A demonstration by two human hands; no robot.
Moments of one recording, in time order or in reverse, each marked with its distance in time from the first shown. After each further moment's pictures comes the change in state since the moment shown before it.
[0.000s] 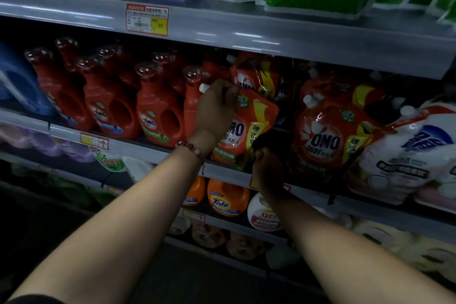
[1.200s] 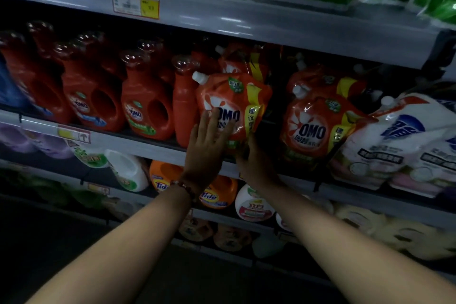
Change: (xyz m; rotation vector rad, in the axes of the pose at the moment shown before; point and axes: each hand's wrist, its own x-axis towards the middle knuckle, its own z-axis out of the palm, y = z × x) left_hand -0.092 -0.076 0.019 0.855 -0.227 0.339; right_hand -0.029 -0.004 -0.019 0.207 -0.188 -0.240
